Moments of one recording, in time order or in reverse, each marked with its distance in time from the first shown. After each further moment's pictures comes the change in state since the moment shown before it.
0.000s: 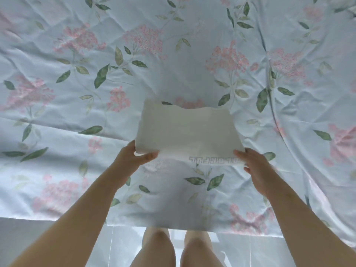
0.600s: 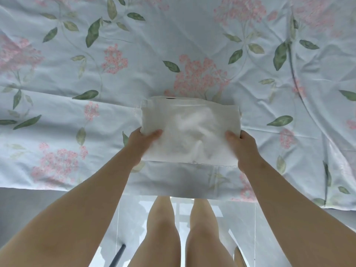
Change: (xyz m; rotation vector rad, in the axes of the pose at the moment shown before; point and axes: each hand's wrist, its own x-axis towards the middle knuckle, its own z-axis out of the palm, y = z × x) left_hand 0.021 -0.090 0.031 -0.108 0.208 -0.279; right_hand 0.024 0.091 0.045 0.025 0.247 0.063
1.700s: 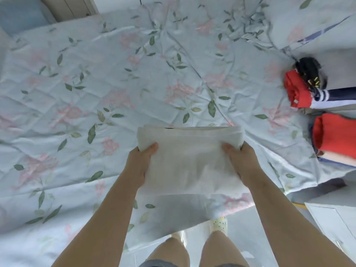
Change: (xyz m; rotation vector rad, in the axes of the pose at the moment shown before) left_hand -0.162 0.163 0.011 0.022 -0.213 0.232; right_hand -0.140 -0.095 -0.089 0.188 0.234 -0.224
